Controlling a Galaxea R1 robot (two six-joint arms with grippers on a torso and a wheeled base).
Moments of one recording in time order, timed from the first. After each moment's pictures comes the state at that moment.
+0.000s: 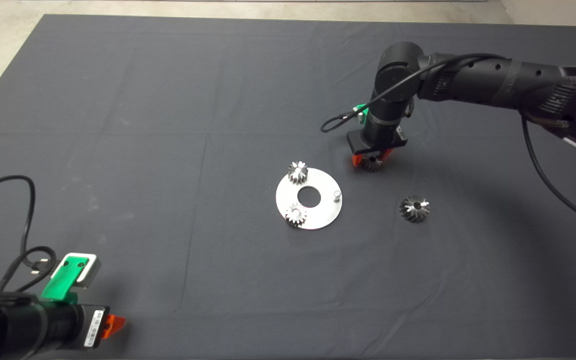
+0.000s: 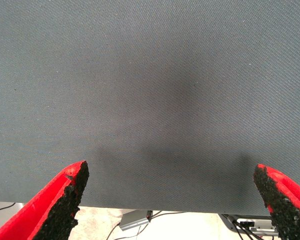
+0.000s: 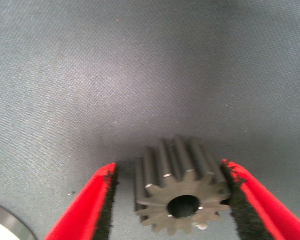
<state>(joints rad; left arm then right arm) 0.06 1.80 -0.42 0.90 1.52 -1.40 0.36 2.77 -1.64 -0.27 -1.53 1.03</state>
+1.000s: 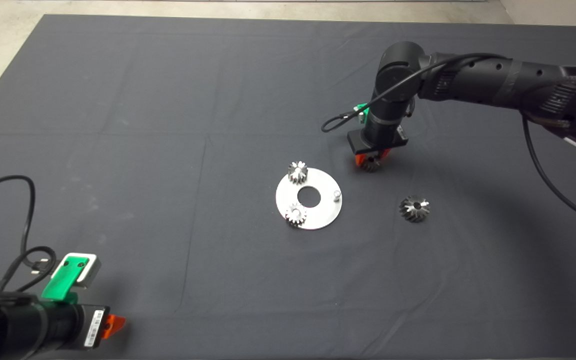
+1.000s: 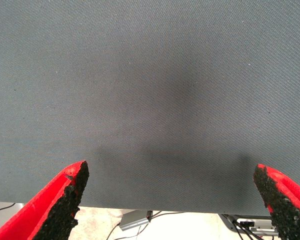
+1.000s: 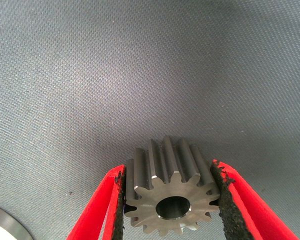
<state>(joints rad) 0.06 1.81 -0.42 0.90 1.52 -1.40 0.36 2.76 -1.63 -0.27 -1.53 1.03</state>
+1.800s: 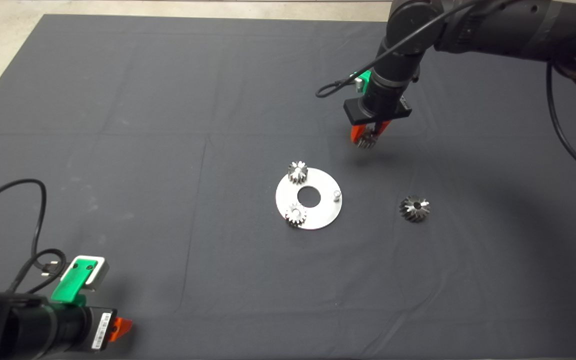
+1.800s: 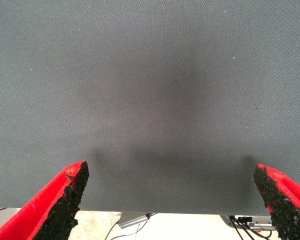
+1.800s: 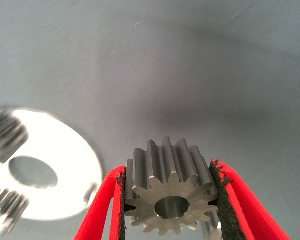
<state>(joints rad) 0.08 1.83 -0.43 0.90 1.52 -1.40 0.52 2.77 -1.57 -0.08 -1.53 1.03</state>
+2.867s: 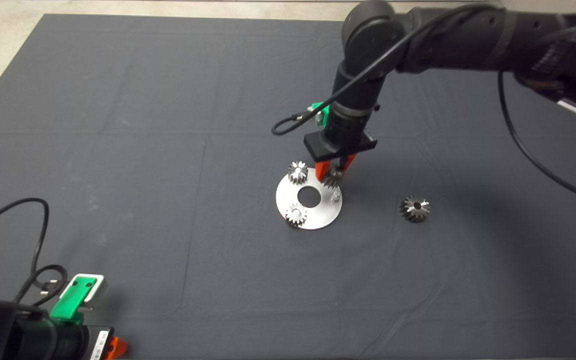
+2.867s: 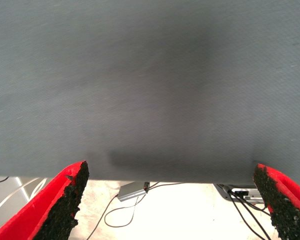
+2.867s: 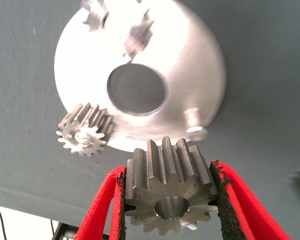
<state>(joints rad) 0.12 1.83 -0.45 0.83 1.52 -1.40 0.47 2.88 -1.43 0.02 -1.53 1.14</state>
